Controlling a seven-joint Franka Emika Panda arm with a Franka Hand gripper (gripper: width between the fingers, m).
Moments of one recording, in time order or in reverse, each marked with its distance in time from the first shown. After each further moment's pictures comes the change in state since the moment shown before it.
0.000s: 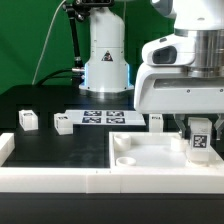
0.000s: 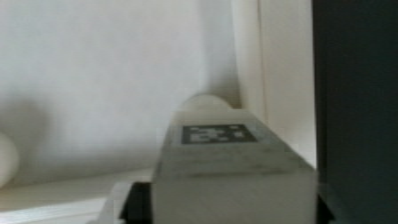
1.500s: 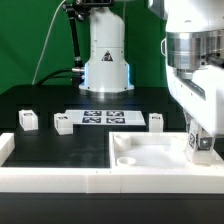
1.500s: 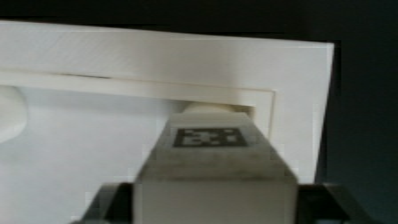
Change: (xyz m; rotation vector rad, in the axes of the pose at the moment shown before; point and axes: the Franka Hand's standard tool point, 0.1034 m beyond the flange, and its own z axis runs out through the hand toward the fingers) arm 0.003 0.002 0.001 0.047 -0.038 1.359
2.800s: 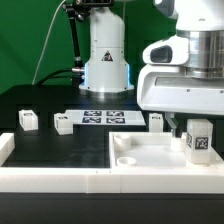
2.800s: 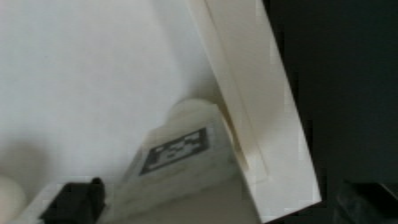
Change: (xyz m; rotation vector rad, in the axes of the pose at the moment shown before) arm -0.011 0.004 0.000 -0.061 0.034 -1.255
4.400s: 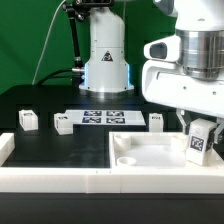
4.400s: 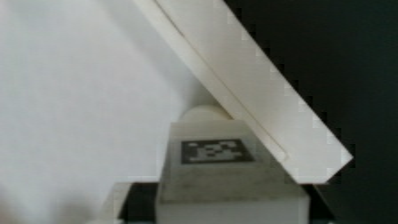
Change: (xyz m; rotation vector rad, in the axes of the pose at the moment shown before) arm 0.002 0.003 -0.001 0.019 -0.025 0.650
